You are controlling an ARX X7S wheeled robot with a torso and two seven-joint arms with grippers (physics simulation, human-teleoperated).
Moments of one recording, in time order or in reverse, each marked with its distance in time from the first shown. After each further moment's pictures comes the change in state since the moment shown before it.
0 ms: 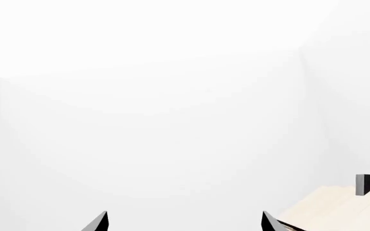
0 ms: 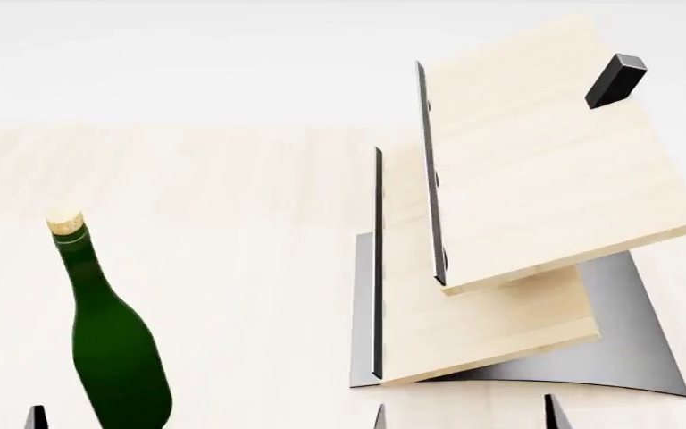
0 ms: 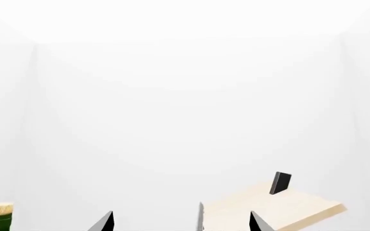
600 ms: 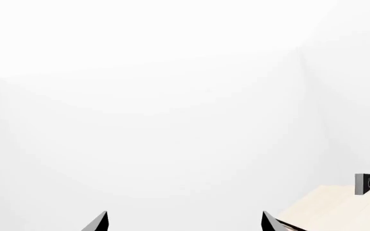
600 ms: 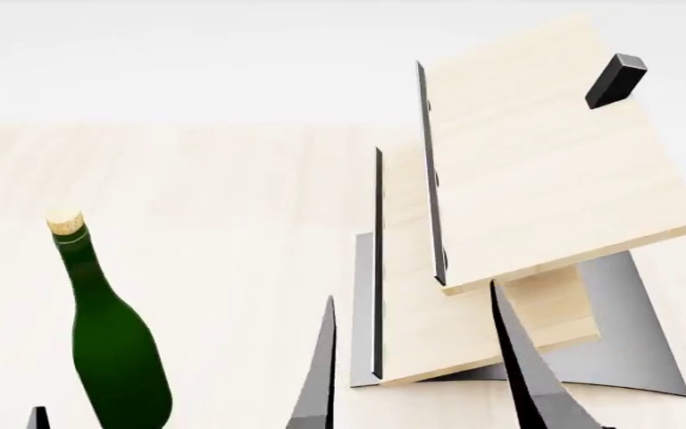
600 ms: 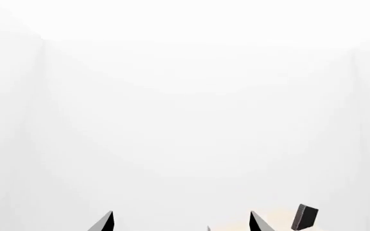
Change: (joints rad) left arm -0.002 -0.007 0.008 0.001 0.003 -0.003 -0.009; right arm 0.285 -0.085 -0.059 -0.044 -0.030 0.327 -0.041
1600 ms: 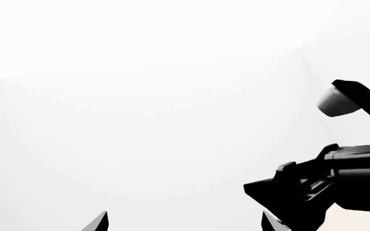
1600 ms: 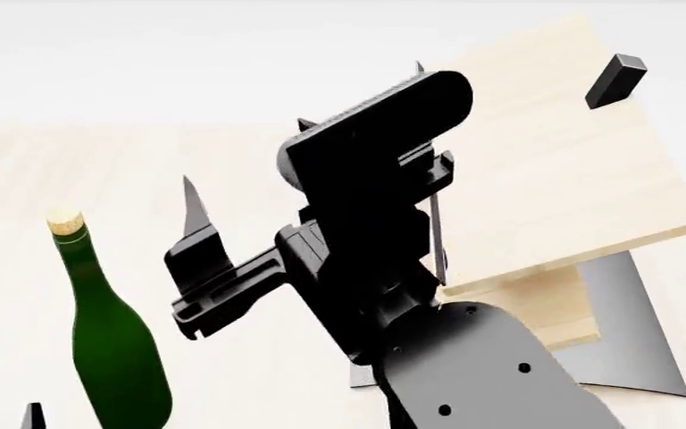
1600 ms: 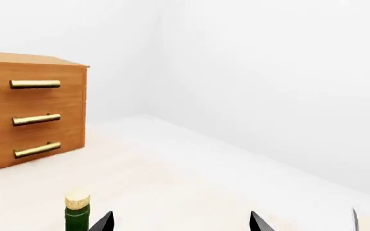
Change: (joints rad) left arm -0.009 -0.014 0.001 0.001 -0.010 -0.005 -0.015; right arm 0.799 -0.128 0.129 0.206 0.443 1.009 -0.465
